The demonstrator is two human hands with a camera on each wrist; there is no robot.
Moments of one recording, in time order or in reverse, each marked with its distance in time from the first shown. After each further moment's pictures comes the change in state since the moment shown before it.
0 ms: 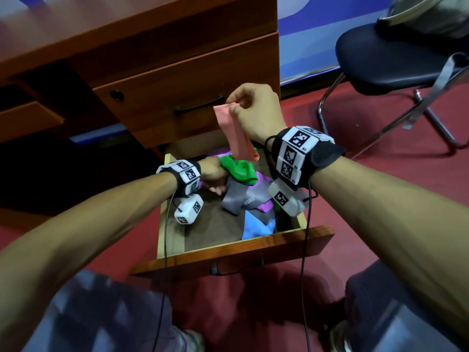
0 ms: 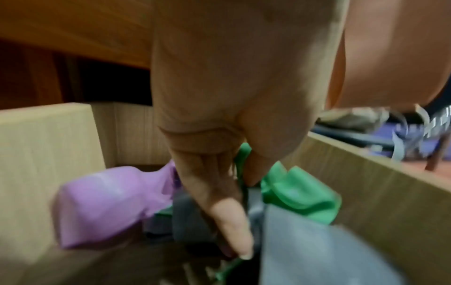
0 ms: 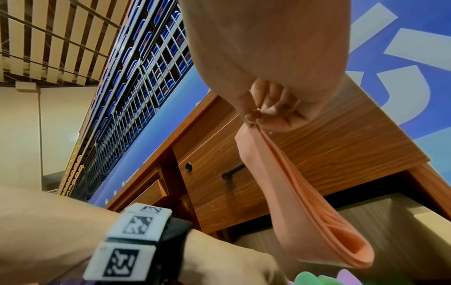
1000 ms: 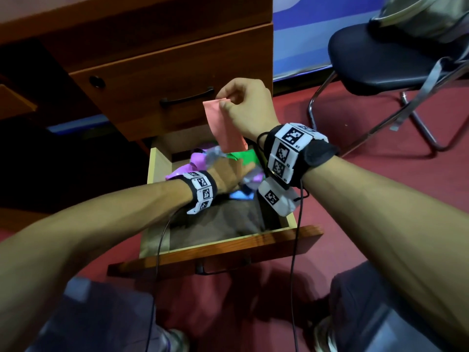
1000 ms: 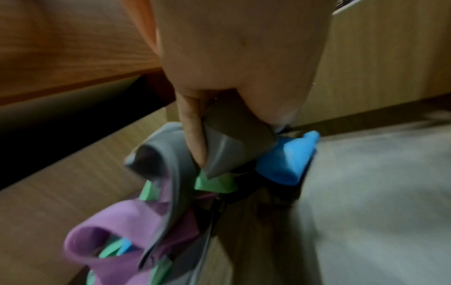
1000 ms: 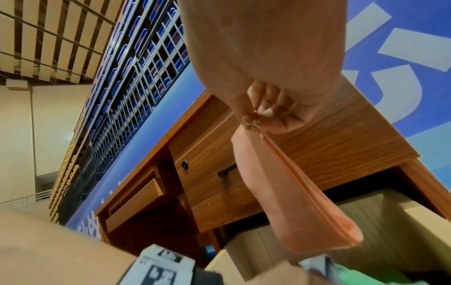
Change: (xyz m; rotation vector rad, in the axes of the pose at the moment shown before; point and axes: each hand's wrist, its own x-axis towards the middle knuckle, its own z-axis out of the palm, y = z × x) left_hand 0.019 0.031 0.052 0.983 0.400 0.533; right_hand 0.003 0.006 0.004 -0.005 -0.011 0.000
